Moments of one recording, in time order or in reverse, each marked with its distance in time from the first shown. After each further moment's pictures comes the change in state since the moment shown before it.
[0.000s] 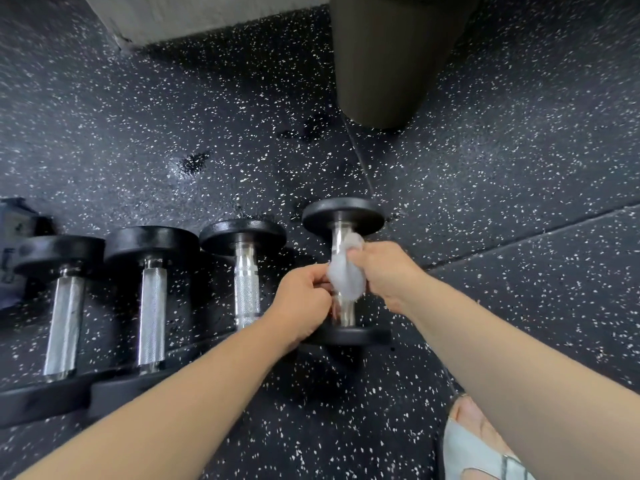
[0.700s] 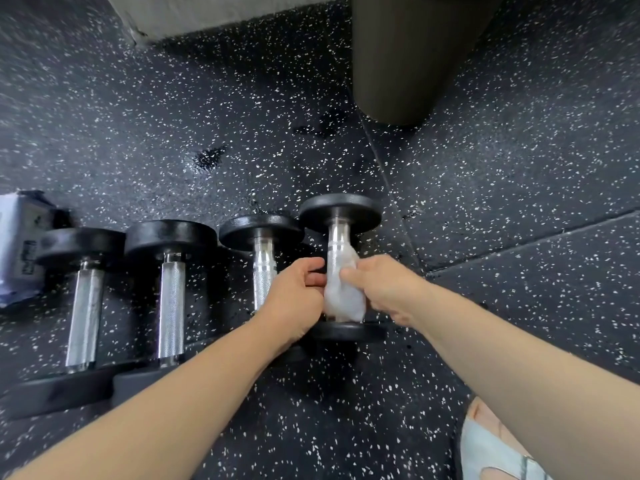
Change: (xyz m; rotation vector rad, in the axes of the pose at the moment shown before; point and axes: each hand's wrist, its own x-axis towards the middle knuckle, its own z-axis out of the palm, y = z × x) left_hand -0.009 -0.005 -0.030 -0.099 0.058 -0.095; right_hand -0.006 0.011 0.024 -0.222 -0.174 -0.011
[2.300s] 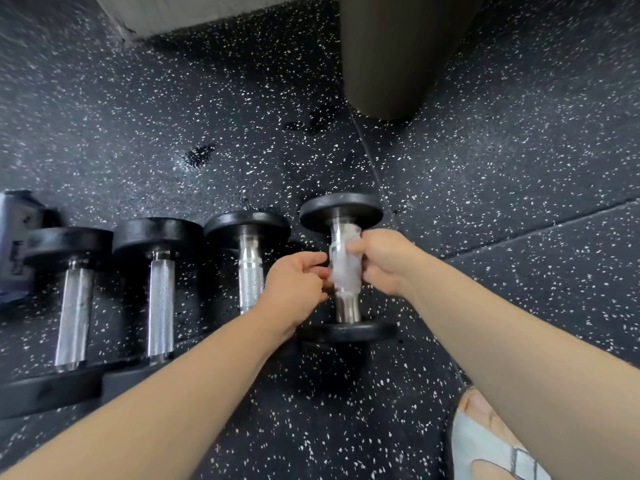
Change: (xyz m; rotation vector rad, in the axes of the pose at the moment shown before) left_hand 0.003 0.011 0.015 0.006 0.049 -0.024; right_hand 0.035 -0.009 -0.018 0.552 0.048 0.072
